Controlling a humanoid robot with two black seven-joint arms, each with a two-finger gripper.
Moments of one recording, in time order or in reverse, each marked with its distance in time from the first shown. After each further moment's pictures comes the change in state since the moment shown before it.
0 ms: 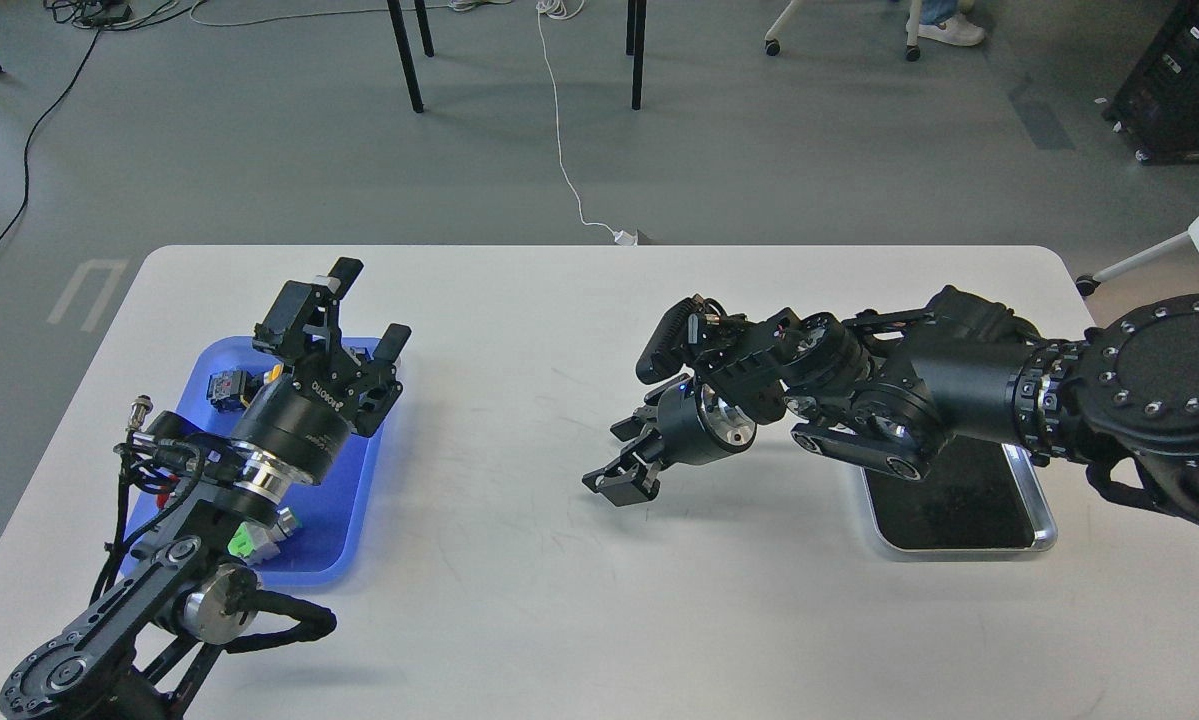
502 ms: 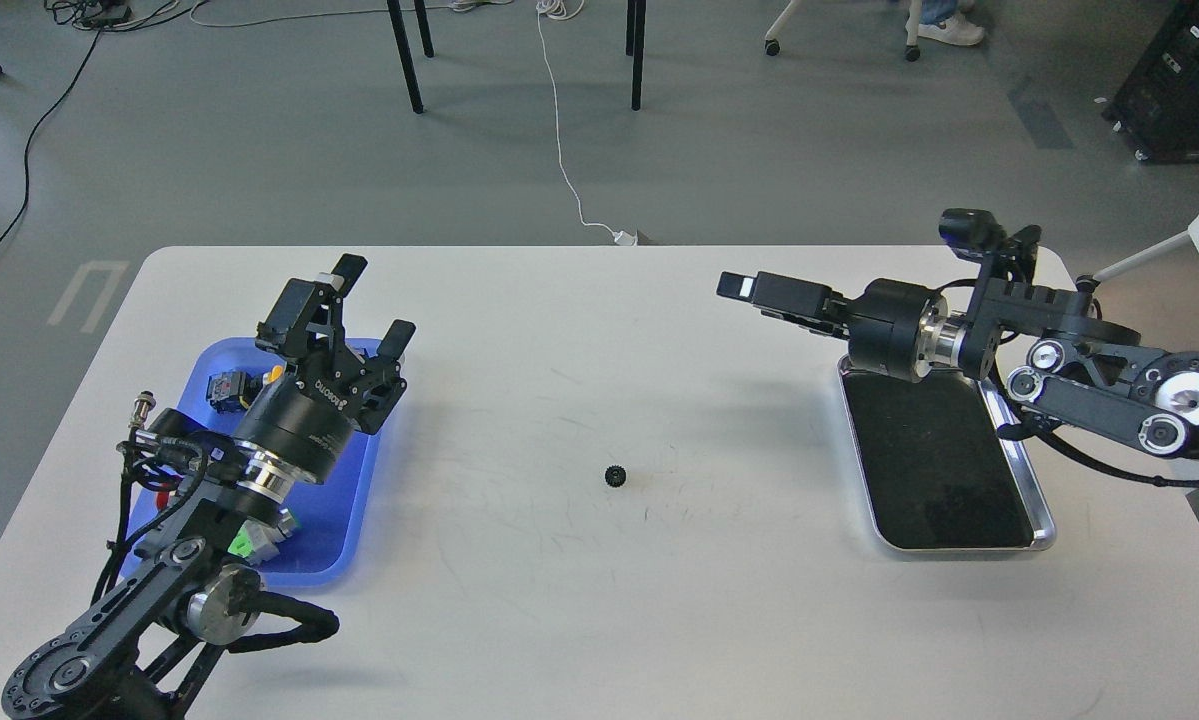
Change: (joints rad) left arm -0.007 0.001 0.019 -0.007 0.031 0.000 -0.033; right arm -0.361 -0.550 0.621 0.281 0.531 -0.003 0.000
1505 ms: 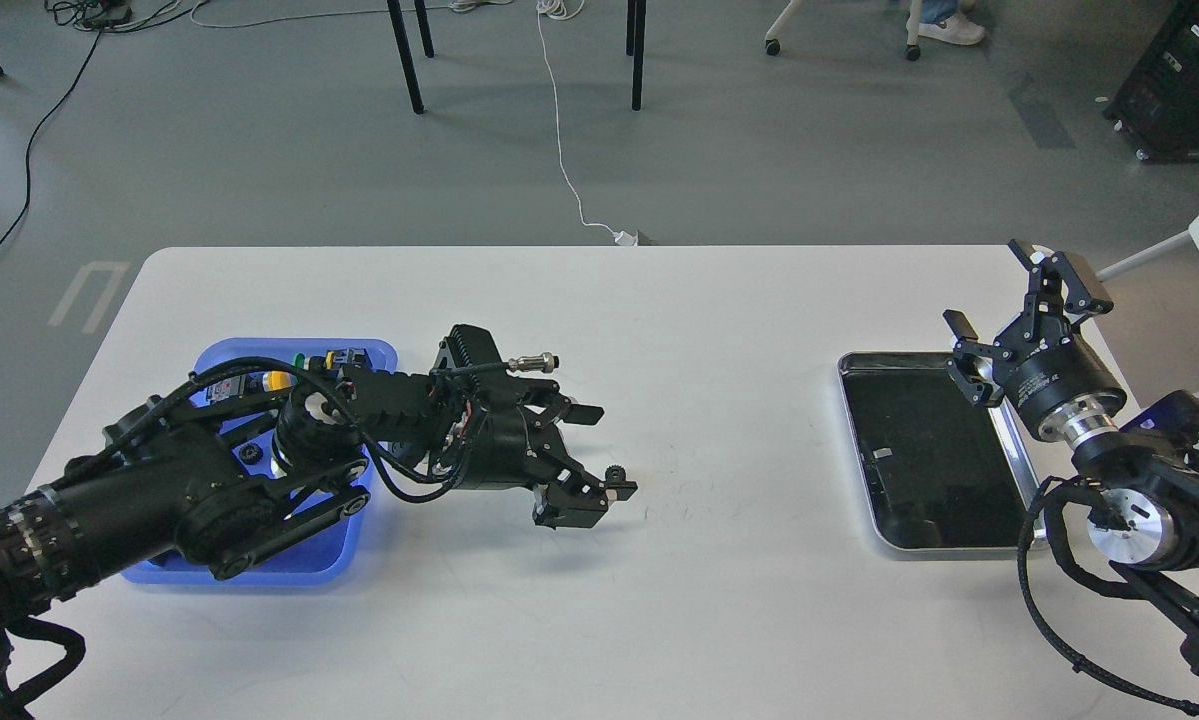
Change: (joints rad) left arm -0.756 0.022 0.870 0.317 1.323 0.014 -0.070; right arm -0.540 0.011 0.597 -0.053 0.723 -0.001 0.000
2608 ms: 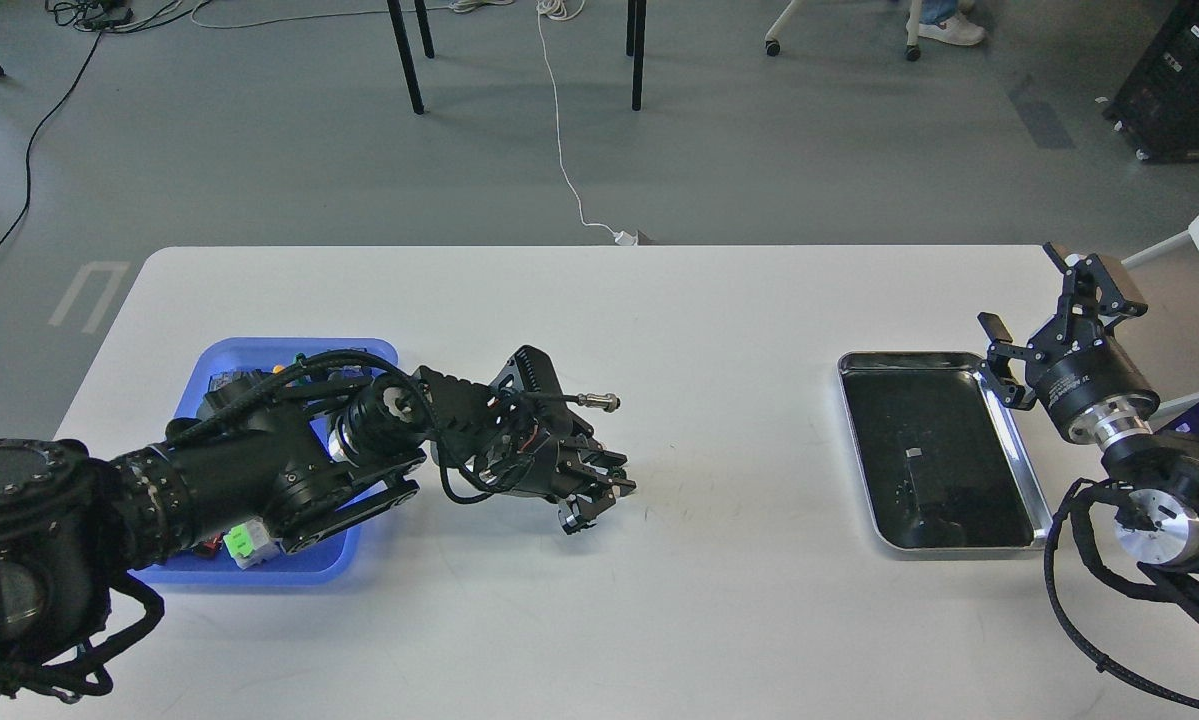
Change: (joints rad) left arm -0.095 -0.151 0.197 0.229 0.000 0.001 0.000; right arm -0.002 -0.017 0.005 -0.035 0.008 0.004 0.000
